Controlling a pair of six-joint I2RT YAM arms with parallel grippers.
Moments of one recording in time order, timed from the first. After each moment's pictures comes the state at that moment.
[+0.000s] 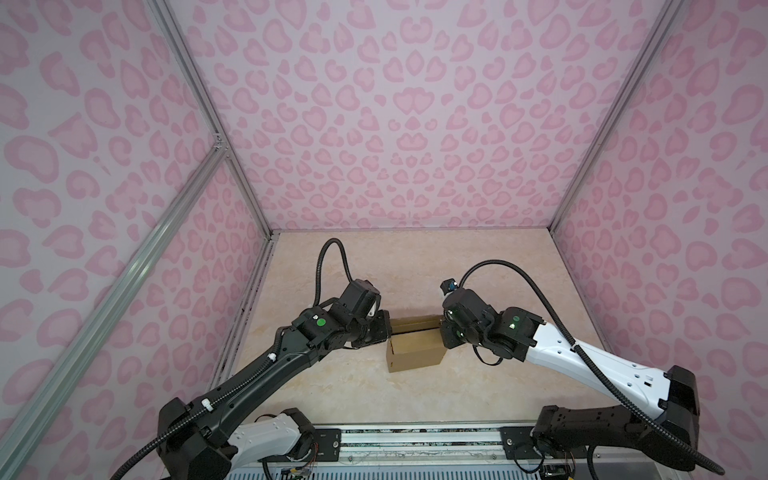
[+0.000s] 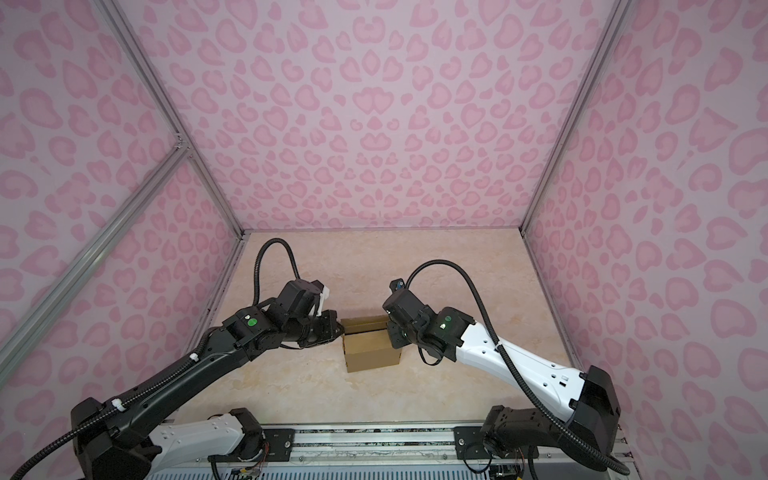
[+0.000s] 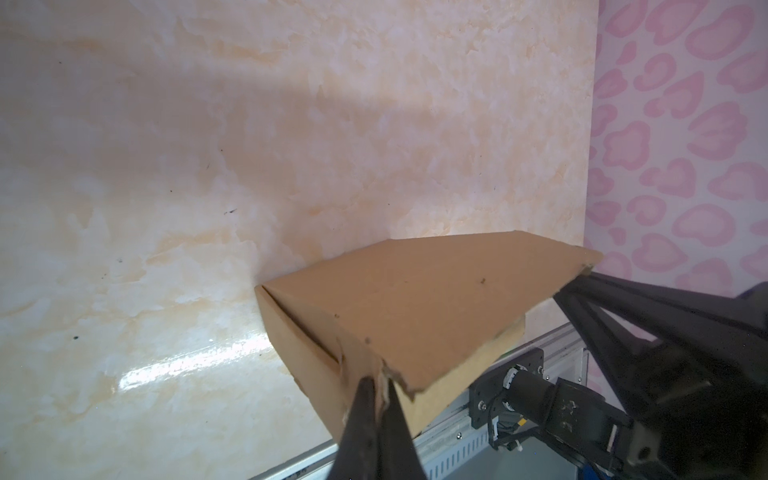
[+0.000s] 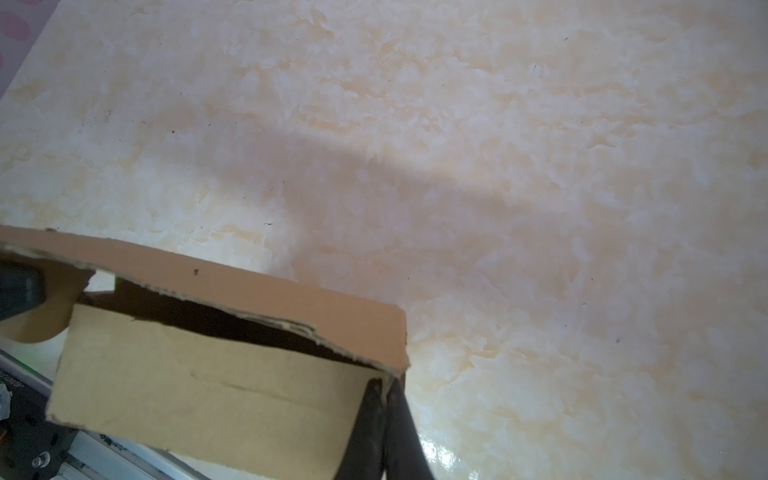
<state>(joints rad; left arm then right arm) -0.73 1.16 1.04 -0.78 0.16 -0.87 0.93 1.28 1.10 -0.78 0.24 0.49</state>
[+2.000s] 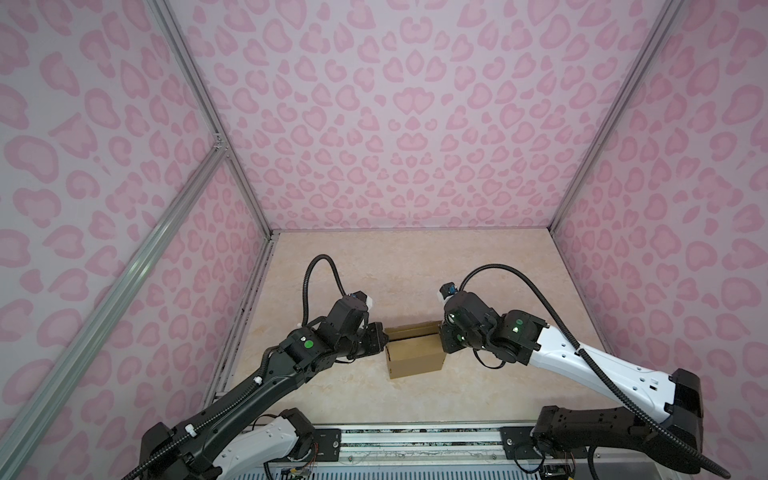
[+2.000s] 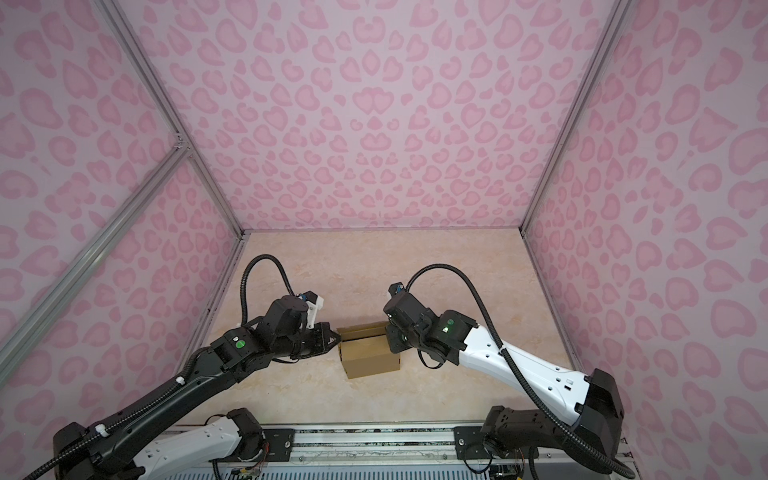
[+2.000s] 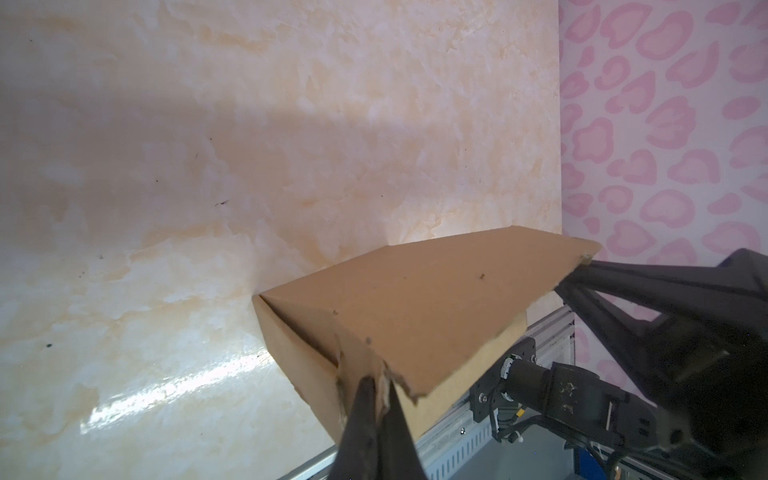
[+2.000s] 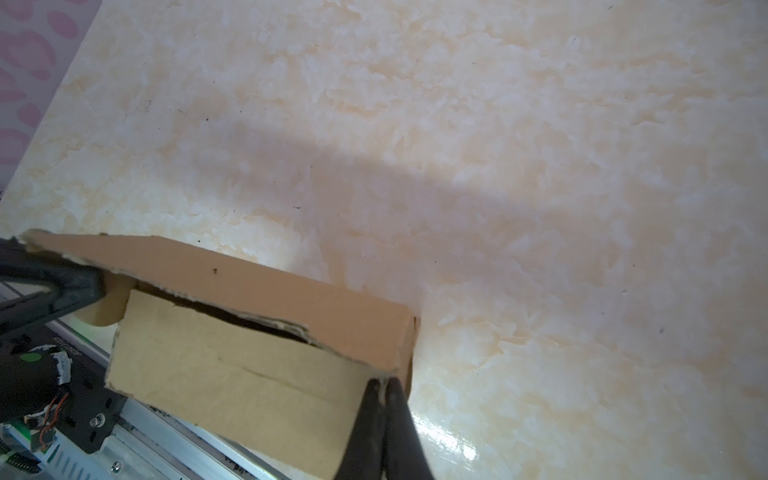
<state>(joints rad) -0.73 1.00 0.85 -0.65 0.19 -0.86 0.94 1.25 1.09 -0.79 0.16 0.53</state>
